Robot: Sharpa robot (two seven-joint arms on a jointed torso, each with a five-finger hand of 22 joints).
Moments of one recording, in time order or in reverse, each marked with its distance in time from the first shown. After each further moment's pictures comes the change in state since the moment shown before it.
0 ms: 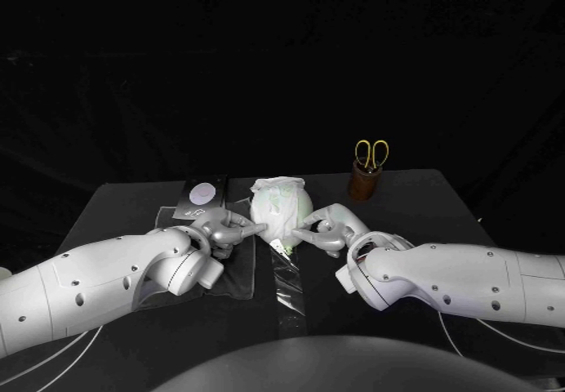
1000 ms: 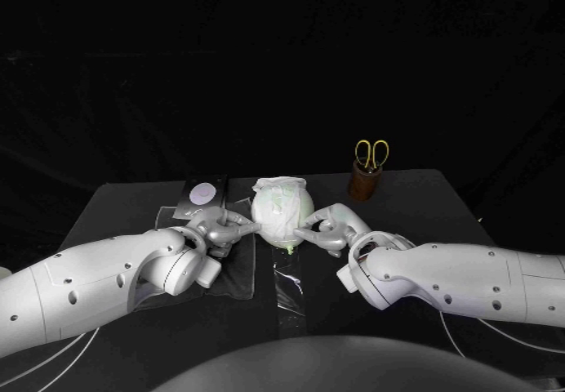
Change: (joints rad) left arm 0.000 -0.025 0.000 0.009 0.084 0.004 0.059; left_hand 0.142 0.026 0.218 -0.075 0.003 0.022 -0.016 0.047 0.017 0.013 0.002 -0.024 0.013 -0.006 -0.021 0.003 0.000 -0.016 0.008 -0.016 0.008 0.000; right arm 0.000 -0.004 0.000 -0.005 0.000 0.000 -0.004; right_hand 0.000 0.000 0.000 0.000 0.000 0.002 -0.002 0.000 0.000 0.000 0.000 0.000 0.000 0.000 0.000 0.000 -0.001 0.000 0.000 0.000 -0.001 -0.003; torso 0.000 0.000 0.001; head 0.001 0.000
